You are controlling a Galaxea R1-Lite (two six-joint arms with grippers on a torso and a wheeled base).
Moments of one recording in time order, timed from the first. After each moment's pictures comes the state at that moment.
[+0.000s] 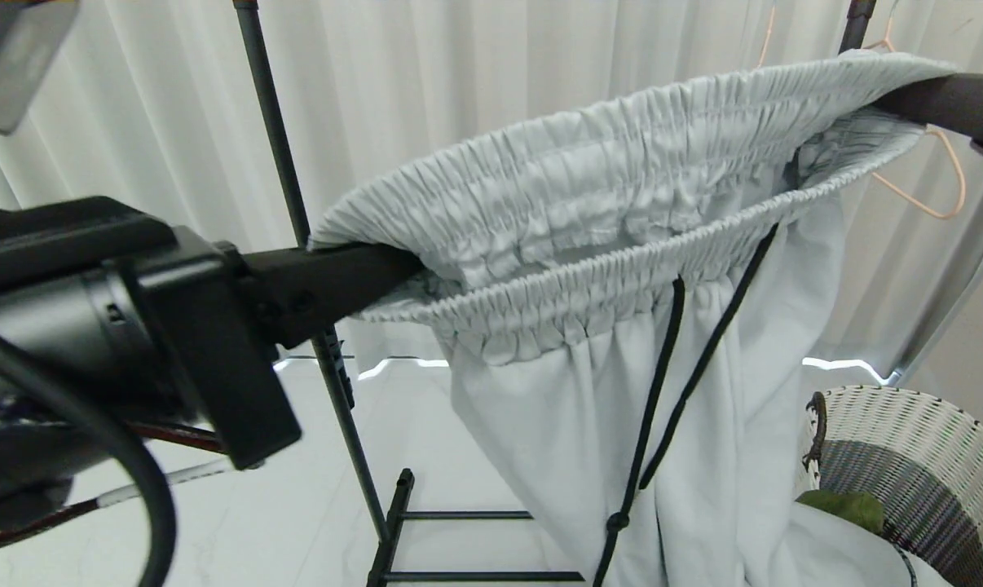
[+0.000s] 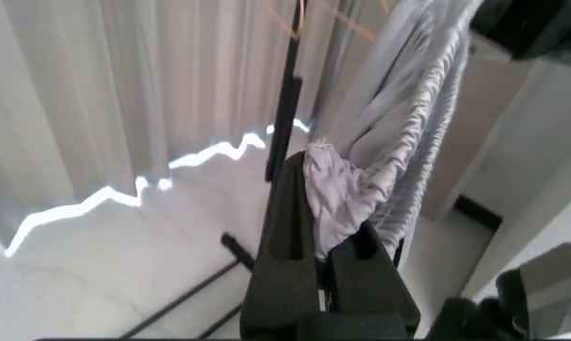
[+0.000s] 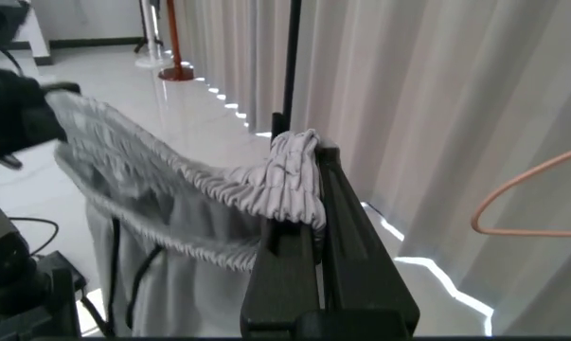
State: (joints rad) left arm -0.93 1.20 -0.92 -0.28 0.10 -0.15; right arm 0.42 1.28 -1.22 -0.20 0.68 0.07
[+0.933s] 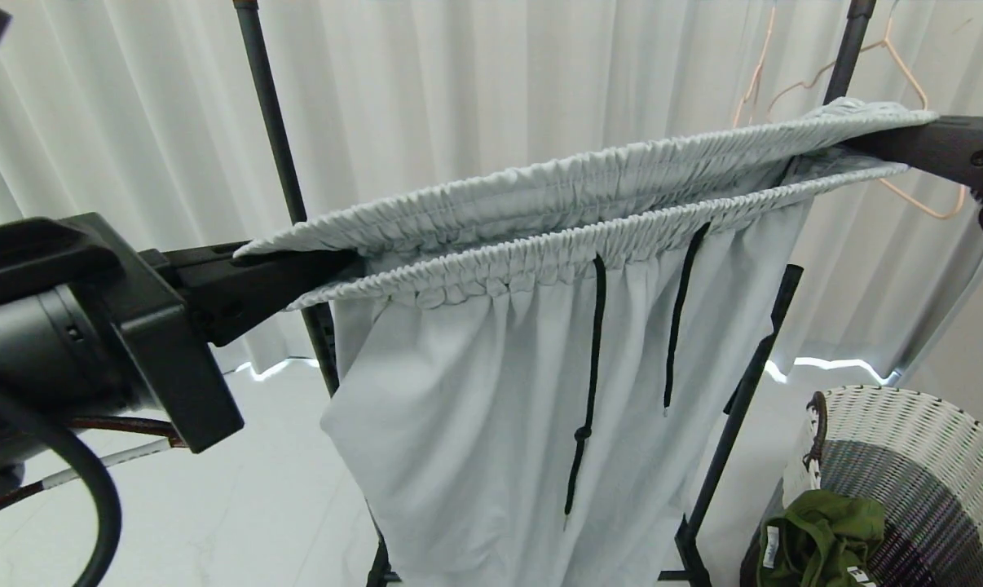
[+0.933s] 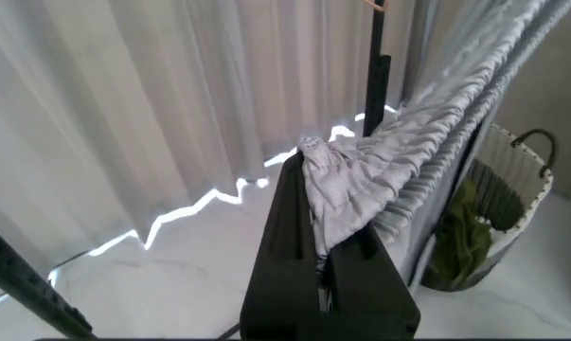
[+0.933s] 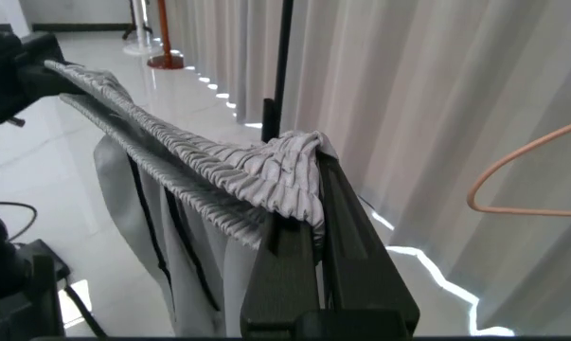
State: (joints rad) left arm -0.81 1.14 -0.86 -0.26 0.14 0.11; right arm 0.40 1.25 -1.11 -0.25 0.68 0.02
